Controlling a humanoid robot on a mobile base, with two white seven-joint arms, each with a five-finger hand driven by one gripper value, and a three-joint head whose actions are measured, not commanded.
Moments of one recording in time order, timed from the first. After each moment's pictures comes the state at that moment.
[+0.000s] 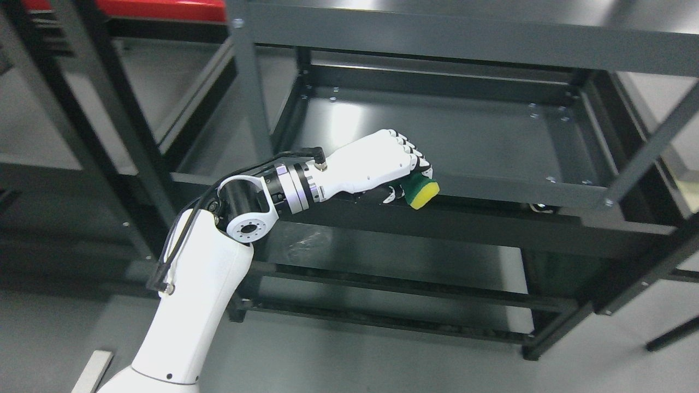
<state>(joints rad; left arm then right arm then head) -0.84 0.00 -0.27 -1.28 -0.87 -0.79 -0.46 -0.08 0.00 -0.21 0.00 -0.12 0.00 -0.07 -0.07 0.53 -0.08</state>
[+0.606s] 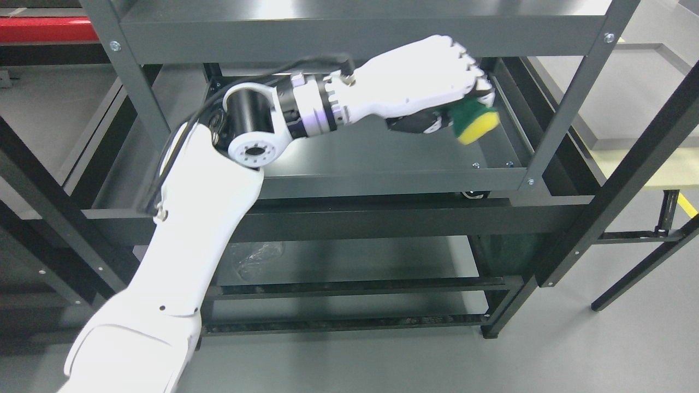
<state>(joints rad) -1.15 0.00 -0.39 -1.29 -0.69 -0.79 -0.49 -0.08 0.00 -0.21 0.00 -0.12 0.00 -0.07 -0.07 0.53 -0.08</state>
